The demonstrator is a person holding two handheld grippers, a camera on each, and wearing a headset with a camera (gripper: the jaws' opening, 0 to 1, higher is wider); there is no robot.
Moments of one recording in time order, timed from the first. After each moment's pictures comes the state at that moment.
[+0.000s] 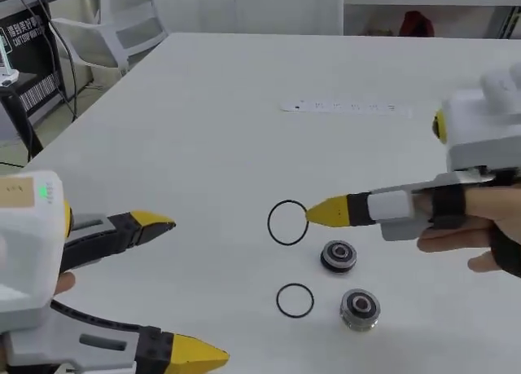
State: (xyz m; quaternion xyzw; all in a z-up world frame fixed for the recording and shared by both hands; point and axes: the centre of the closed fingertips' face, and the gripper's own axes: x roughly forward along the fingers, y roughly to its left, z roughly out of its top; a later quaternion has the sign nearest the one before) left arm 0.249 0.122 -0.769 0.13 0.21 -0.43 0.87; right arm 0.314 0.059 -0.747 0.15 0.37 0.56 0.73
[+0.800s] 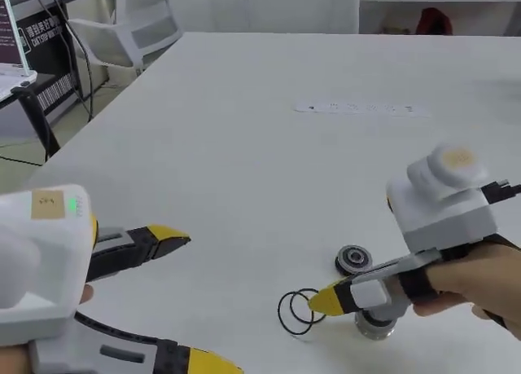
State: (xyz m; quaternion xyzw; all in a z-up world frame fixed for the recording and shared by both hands) left arm 0.247 0.123 -0.778 0.11 0.23 -0.43 0.87; right arm 0.284 0.050 -0.846 0.03 0.47 0.54 0.70
